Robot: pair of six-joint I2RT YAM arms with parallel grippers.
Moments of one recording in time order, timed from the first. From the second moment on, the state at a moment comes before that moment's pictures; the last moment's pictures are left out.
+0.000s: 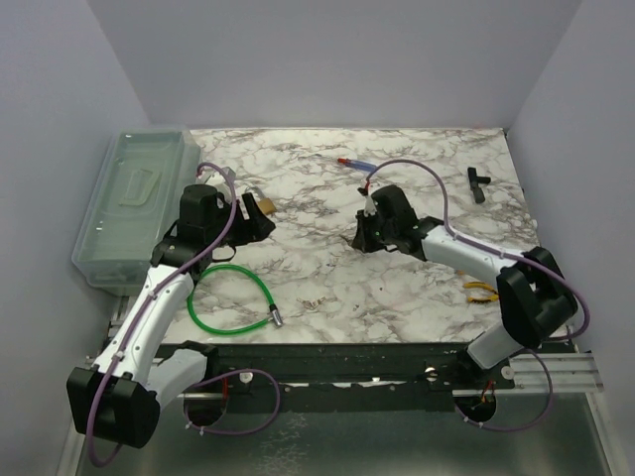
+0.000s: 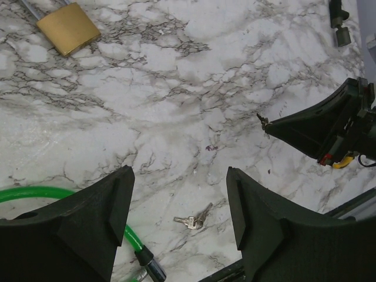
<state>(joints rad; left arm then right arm) -0.23 1.01 0.87 -0.42 0.27 -0.45 0.61 1.58 0.98 -0.19 -0.11 0.28</state>
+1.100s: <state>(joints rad) -0.31 0.87 0.75 -0.10 0.68 -0.64 0.74 1.38 0.83 0.36 -0.51 0.82</state>
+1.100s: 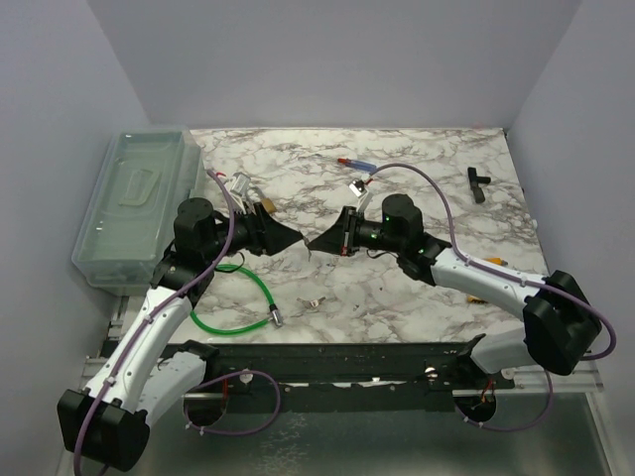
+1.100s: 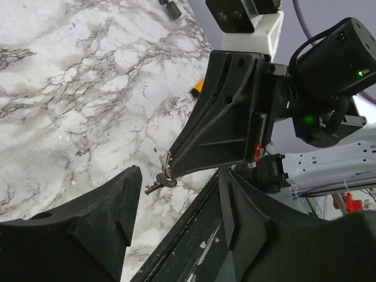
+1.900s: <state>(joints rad) -0.33 0.87 0.74 -0.09 0.62 -0.64 0.79 1.41 0.89 0.35 -0.52 0.83</state>
